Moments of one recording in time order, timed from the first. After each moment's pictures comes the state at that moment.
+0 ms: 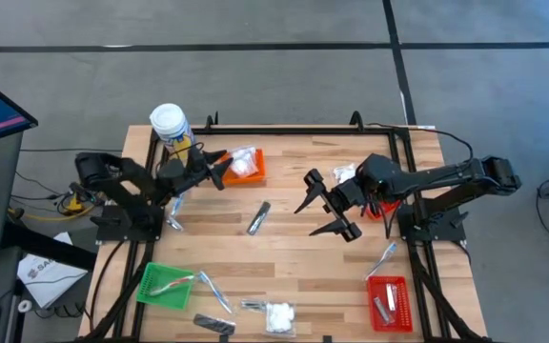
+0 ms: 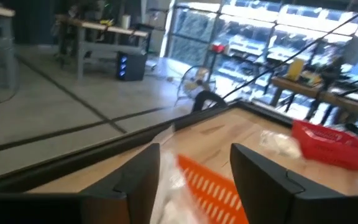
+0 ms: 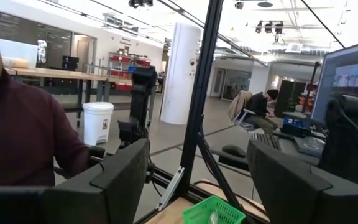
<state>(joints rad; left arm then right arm) 0.53 1.55 0.08 1.45 -0.14 -0.22 0.03 1.29 0.86 0.66 -0.58 -0.04</state>
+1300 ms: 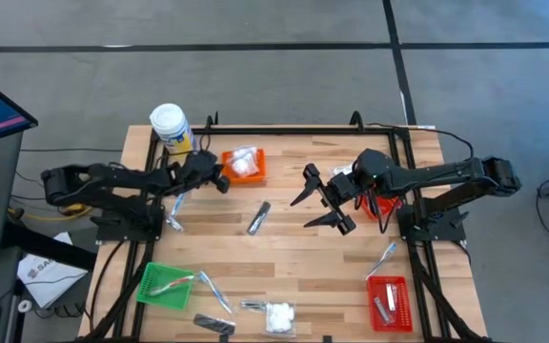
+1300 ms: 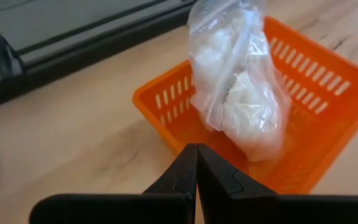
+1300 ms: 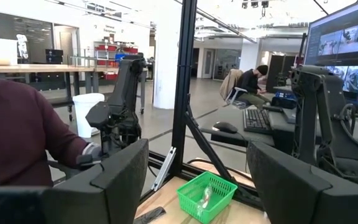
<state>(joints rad) 0.44 1.26 0.35 0.23 -0.39 -0.33 -0.02 1.29 0.86 0.58 -0.58 0.00</state>
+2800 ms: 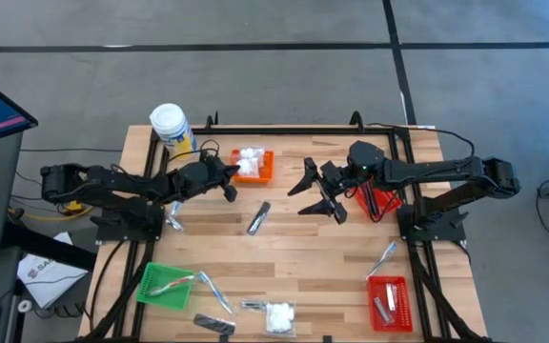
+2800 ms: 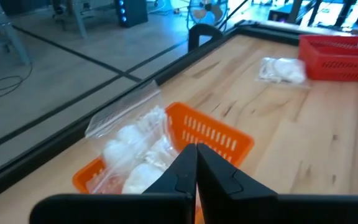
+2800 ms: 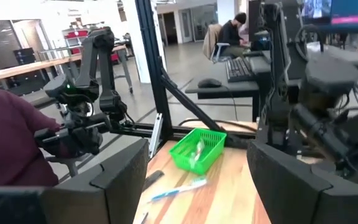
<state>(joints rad) 0.25 1.23 0.35 0.53 -0.40 -0.11 -0.13 1.29 0.86 0.39 -0.58 0.12</state>
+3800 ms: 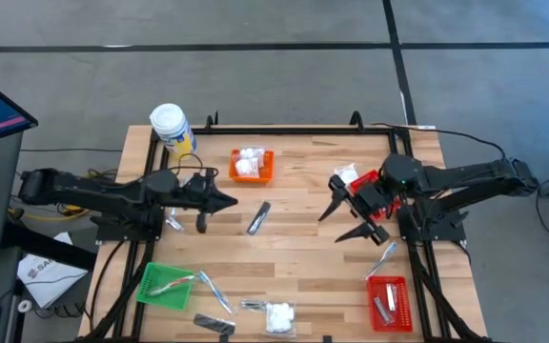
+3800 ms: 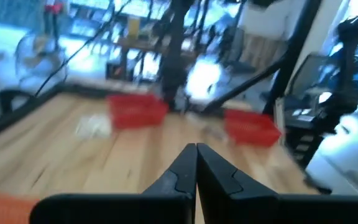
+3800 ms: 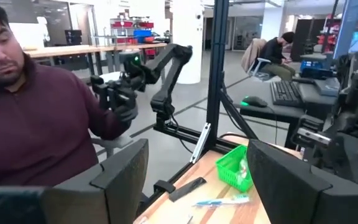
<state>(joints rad) 0.02 0.82 0.36 0.39 0.02 -0.16 0.10 1.03 0.86 0.16 -0.52 -0.02</state>
